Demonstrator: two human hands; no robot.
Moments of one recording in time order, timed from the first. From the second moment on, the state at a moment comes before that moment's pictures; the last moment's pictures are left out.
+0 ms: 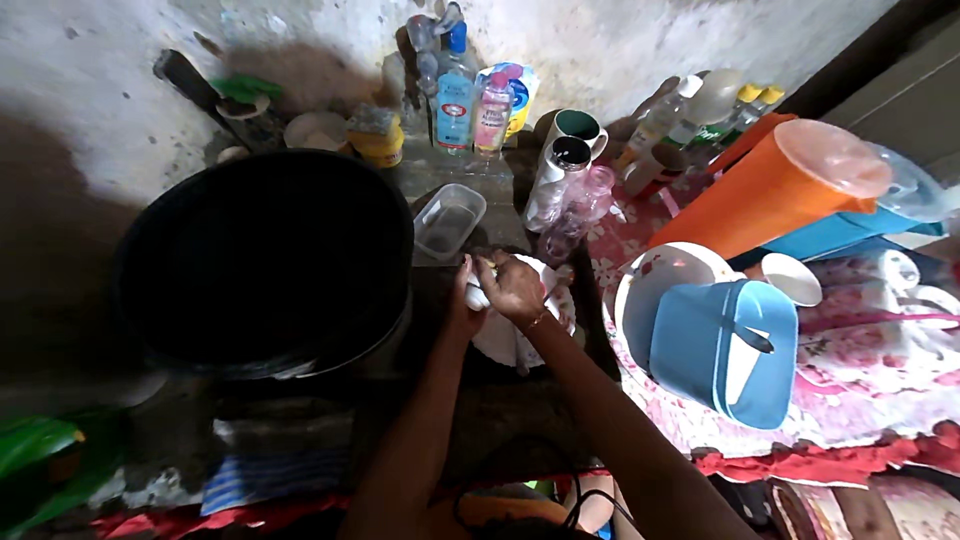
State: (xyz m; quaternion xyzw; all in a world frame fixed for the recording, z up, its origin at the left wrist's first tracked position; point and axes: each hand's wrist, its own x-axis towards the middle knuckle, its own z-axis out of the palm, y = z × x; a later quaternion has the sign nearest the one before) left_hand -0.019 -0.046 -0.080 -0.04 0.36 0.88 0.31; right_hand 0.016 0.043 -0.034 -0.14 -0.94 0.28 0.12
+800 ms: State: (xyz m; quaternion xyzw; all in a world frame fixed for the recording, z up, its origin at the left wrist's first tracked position) left_hand -0.027 -0.057 -0.061 0.03 0.68 0.68 0.26; right_hand 0.040 0.072 -0.037 -0.18 -0.76 0.62 -0.03
